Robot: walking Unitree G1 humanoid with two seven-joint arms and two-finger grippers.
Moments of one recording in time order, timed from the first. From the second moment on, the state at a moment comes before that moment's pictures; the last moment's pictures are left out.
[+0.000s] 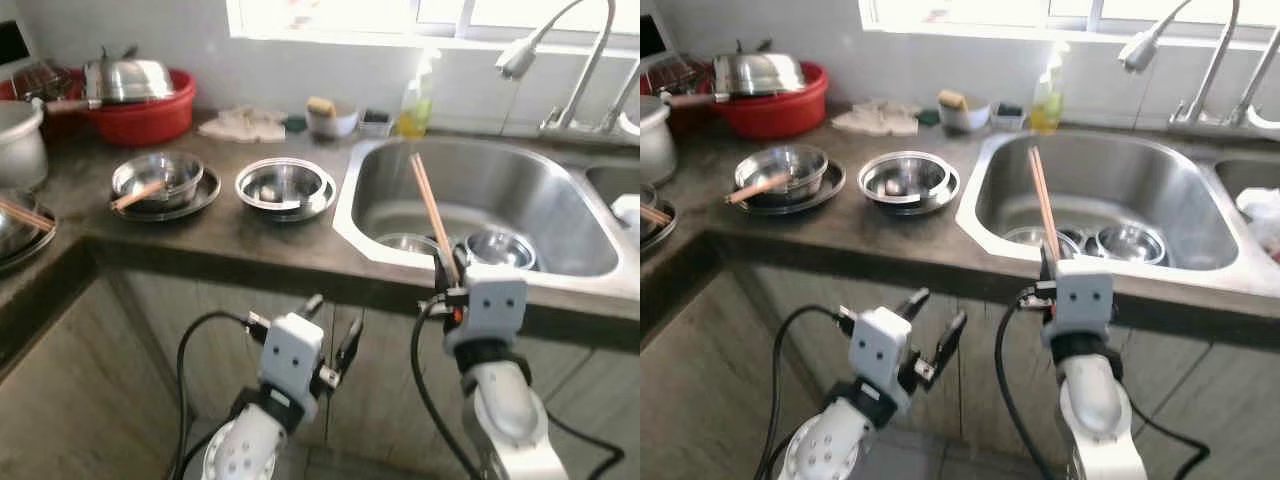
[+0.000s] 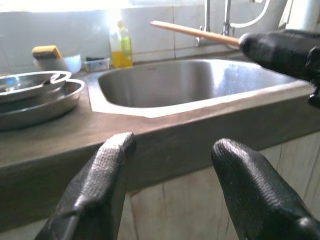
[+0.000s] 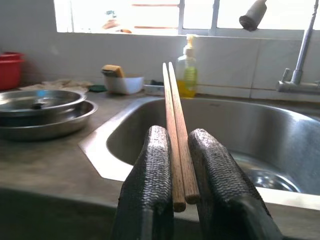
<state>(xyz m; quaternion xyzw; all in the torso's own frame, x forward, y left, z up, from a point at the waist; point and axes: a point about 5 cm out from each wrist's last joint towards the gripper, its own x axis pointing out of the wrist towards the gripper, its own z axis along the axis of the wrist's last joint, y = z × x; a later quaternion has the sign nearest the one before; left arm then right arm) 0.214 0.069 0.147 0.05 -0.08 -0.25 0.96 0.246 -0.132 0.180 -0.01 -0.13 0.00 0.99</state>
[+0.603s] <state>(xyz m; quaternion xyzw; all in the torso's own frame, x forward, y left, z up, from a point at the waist) 0.214 0.065 0.148 0.07 -0.09 -0.25 0.96 0.250 -0.132 0.185 -0.02 -0.14 0.01 0.99</state>
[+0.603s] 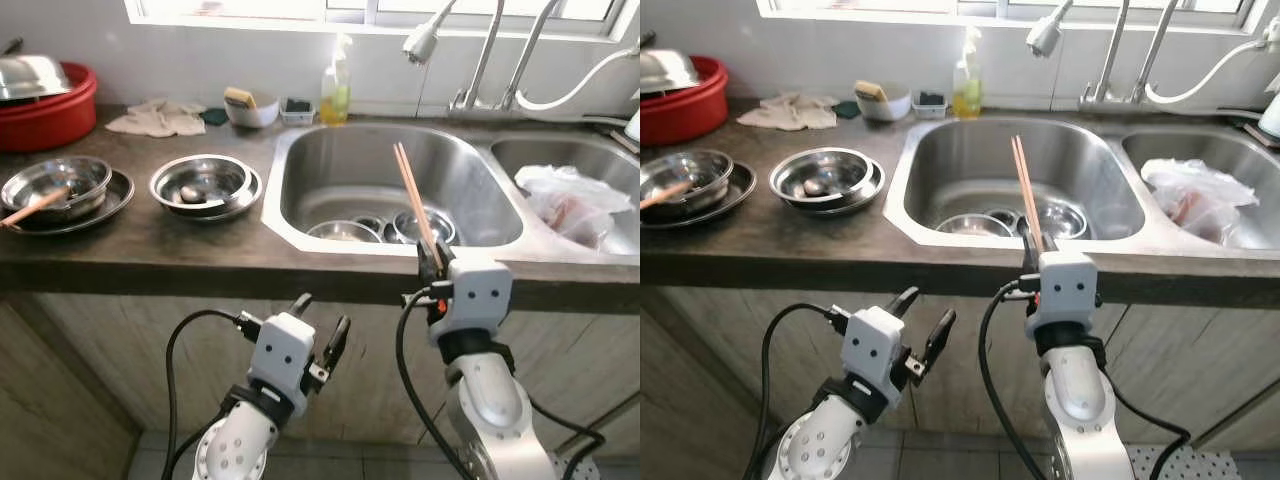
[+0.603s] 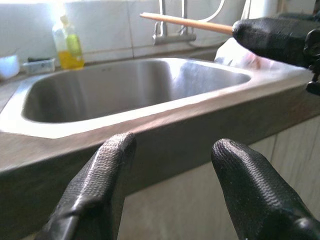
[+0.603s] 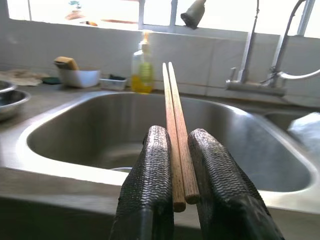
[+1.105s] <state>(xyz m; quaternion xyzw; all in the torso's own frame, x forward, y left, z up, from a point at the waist) 0.222 0.074 0.151 0.06 -0.09 -0.23 0.97 0.270 -0.126 0.213 -0.04 -0.16 0.09 0.98</state>
